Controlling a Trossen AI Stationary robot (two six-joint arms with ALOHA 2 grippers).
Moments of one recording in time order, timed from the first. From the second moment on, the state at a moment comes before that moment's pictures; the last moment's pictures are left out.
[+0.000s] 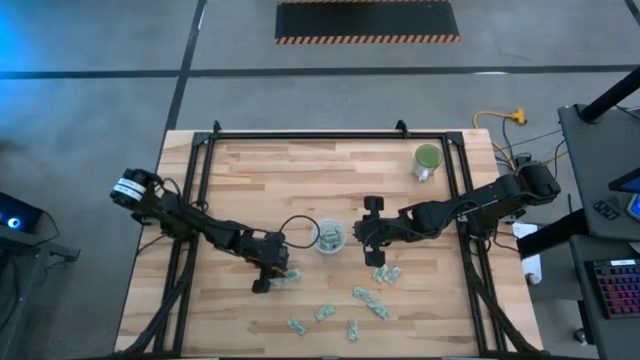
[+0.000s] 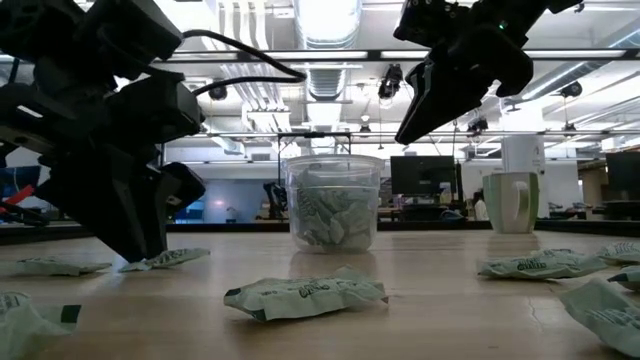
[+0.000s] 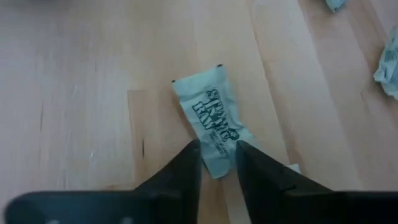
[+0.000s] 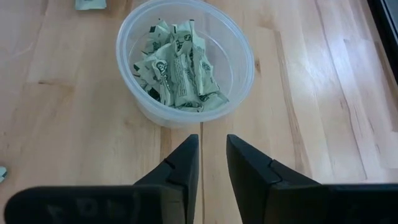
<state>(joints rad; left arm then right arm) -0.34 1.56 0.55 0.15 0.10 -0.25 0.23 1.49 0.93 -0.34 0.34 0.06</state>
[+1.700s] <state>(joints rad) -0.16 1.50 0.57 0.16 -0.24 0.03 0.23 1.49 0.93 -0.40 0.34 0.08</state>
